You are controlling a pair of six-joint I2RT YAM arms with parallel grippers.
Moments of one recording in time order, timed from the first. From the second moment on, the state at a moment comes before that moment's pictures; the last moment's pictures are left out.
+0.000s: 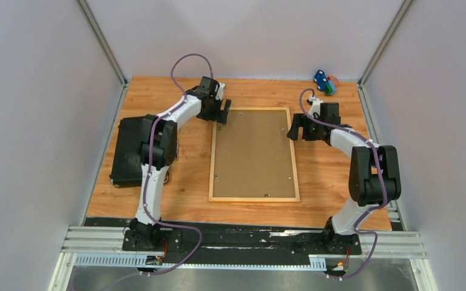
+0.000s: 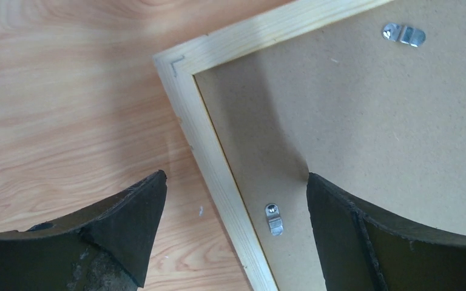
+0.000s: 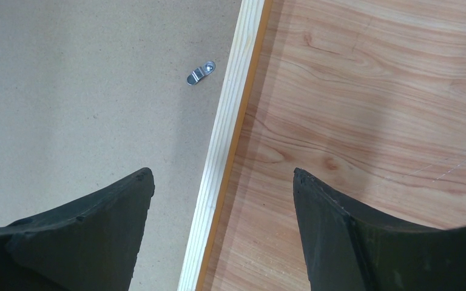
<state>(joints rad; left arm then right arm) -0.36 2.29 1.87 -0.58 0.11 -0.08 0.04 1.70 1.01 -0.11 -0.36 0.07</state>
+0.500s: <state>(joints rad) -0.39 2.30 1.87 -0.58 0.04 -0.09 0.04 1.70 1.01 -0.11 -0.38 0.07</state>
